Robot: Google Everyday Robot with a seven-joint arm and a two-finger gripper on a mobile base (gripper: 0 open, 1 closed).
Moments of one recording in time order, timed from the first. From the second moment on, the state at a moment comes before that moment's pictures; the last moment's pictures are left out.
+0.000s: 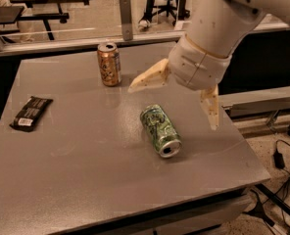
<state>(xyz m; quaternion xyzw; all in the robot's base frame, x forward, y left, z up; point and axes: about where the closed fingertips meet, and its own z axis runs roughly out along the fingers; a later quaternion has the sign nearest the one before) 0.451 -0.062 0.923 -0.98 0.15 0.01 0.16</state>
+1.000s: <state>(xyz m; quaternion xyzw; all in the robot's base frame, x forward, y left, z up) 0.439 -0.051 0.865 -1.00 -0.04 -0.01 0.05</state>
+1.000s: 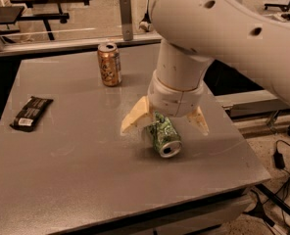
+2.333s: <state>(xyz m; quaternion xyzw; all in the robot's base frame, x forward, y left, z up) 0.448 -0.054 0.846 -1.00 -0.07 -0.02 0.00</state>
